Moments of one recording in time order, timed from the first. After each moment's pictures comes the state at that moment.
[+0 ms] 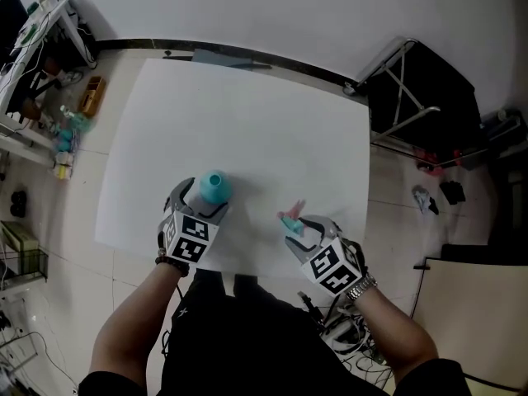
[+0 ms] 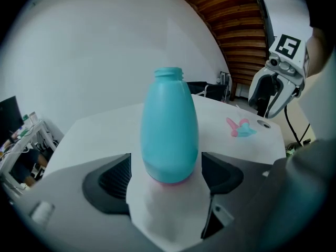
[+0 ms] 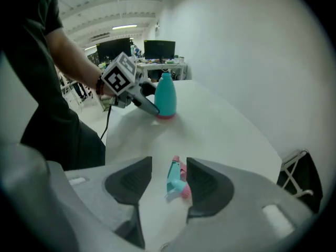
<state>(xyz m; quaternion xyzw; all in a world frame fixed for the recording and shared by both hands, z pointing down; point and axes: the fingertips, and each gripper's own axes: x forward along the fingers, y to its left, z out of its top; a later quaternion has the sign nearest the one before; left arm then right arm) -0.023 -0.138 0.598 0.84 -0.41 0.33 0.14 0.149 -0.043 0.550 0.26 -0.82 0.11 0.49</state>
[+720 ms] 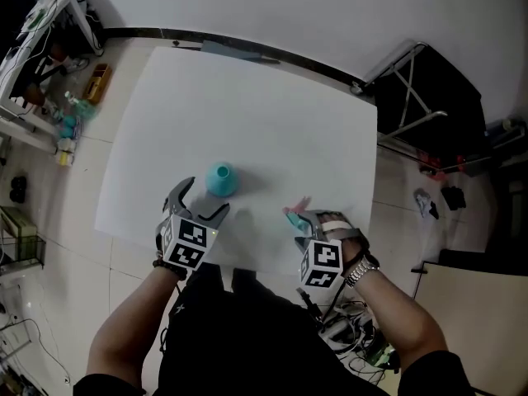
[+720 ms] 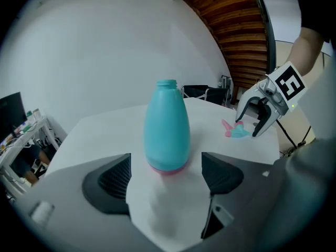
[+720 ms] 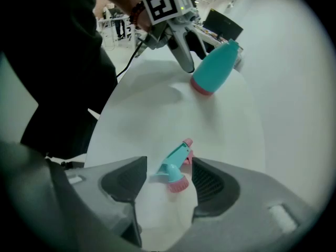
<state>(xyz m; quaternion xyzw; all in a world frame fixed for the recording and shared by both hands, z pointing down) -0.032 -0.119 0.587 0.84 -0.42 0.31 0.14 0.168 -0.028 0.614 0.07 -0.74 -0.10 0.66</state>
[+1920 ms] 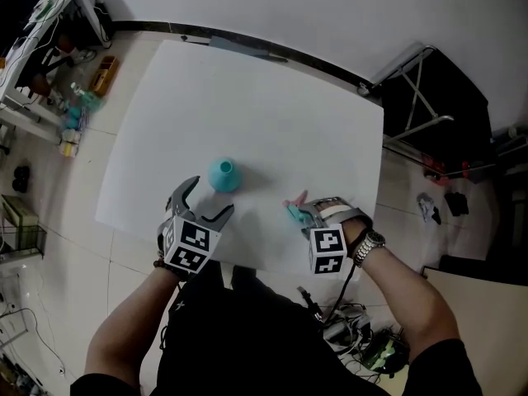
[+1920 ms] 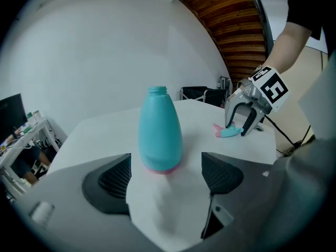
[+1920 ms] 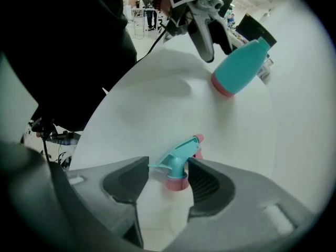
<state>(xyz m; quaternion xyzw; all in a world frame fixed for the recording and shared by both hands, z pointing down) -0.025 -0.108 0.578 0.84 -0.42 0.31 0.14 0.181 -0.037 0.632 -0.06 -0.72 -0.16 0.68</state>
